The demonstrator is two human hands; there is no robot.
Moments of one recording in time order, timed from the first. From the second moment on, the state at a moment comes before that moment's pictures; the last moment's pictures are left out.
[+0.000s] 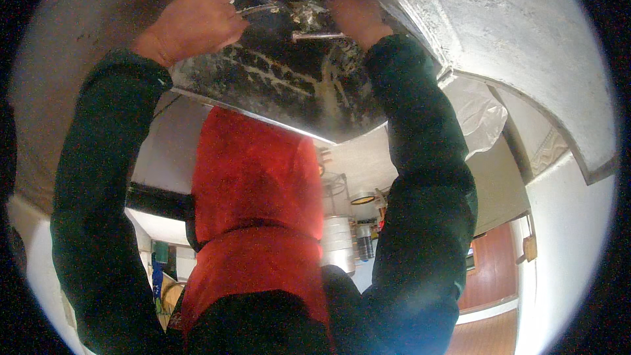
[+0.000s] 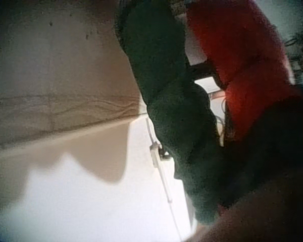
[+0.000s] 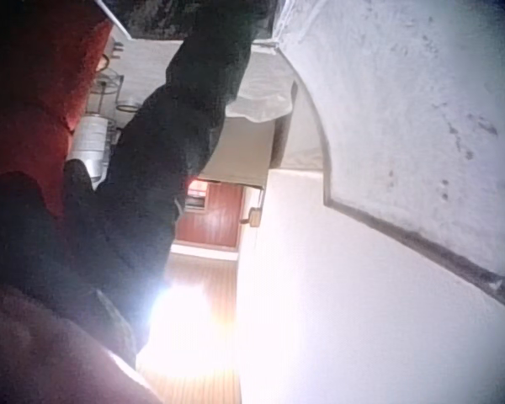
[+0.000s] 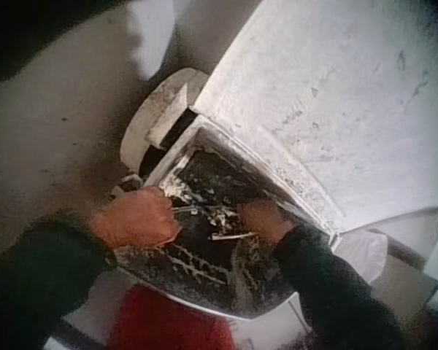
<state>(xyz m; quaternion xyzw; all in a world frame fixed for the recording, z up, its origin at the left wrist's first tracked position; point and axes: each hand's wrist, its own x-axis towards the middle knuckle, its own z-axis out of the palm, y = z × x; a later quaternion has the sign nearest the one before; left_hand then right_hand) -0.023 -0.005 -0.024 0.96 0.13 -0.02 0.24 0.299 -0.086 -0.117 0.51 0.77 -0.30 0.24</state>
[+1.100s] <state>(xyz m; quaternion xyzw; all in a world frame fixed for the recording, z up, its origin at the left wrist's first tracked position) -0.016 -0.001 -0.009 0.97 0.11 -0.02 0.21 0.305 -0.103 -0.163 0.59 0.71 -0.29 0.25</state>
